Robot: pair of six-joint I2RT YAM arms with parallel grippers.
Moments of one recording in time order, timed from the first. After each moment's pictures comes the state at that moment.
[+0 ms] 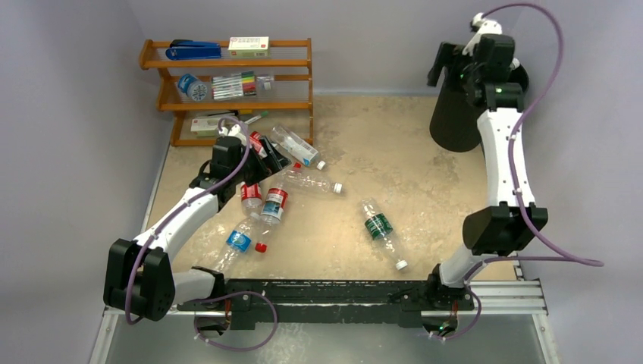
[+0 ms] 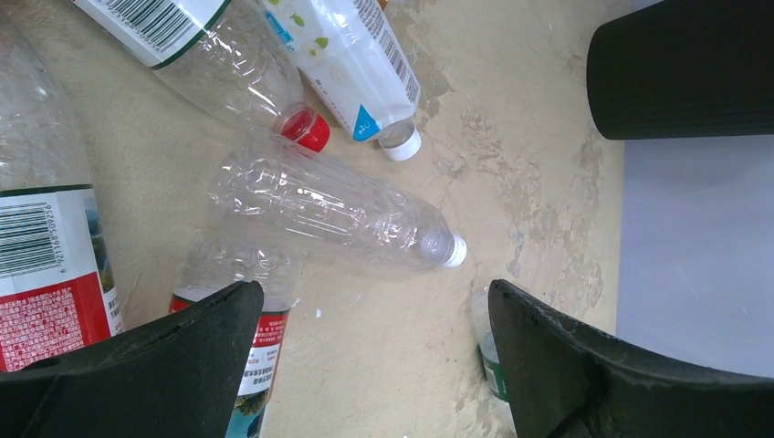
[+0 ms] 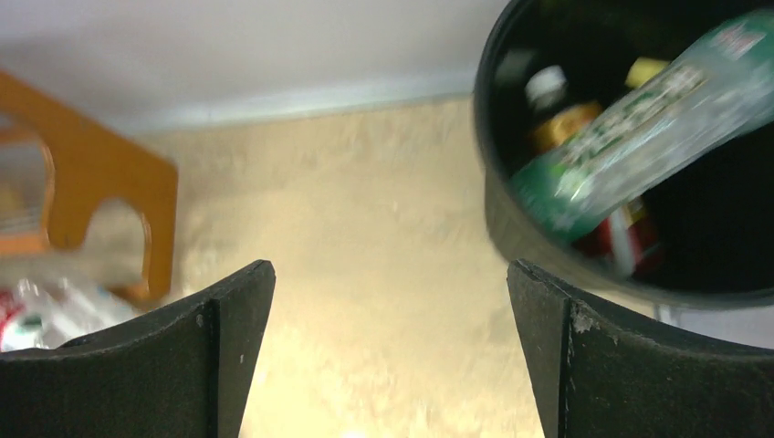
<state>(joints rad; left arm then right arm) -0.28 1.24 0.79 -0.09 0.23 -0.75 -0.08 1.68 1.97 -0.66 -0.03 0.13</state>
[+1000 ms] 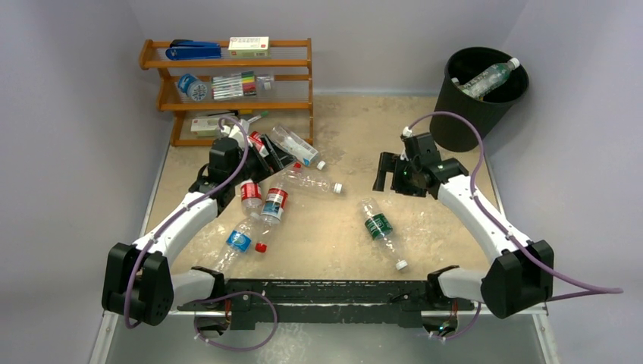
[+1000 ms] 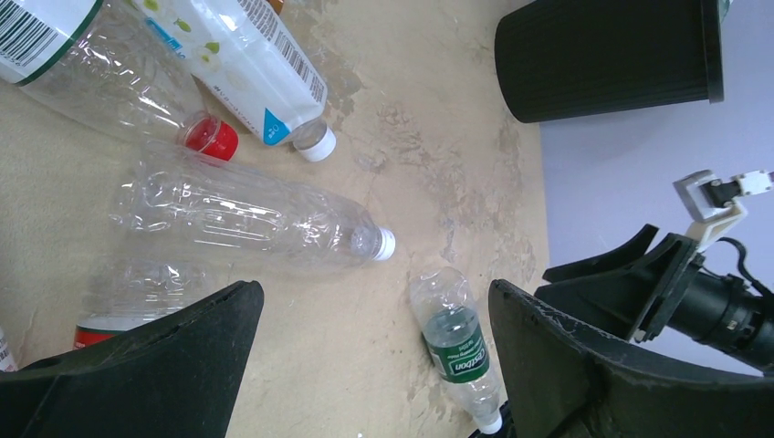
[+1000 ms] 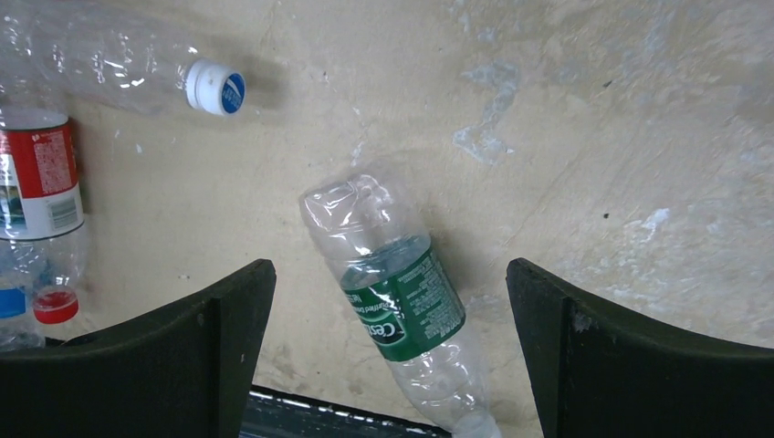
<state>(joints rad) -0.28 1.21 0.75 0.06 0.36 -0.81 0.33 1.26 1.04 -0.75 -0.03 0.43</state>
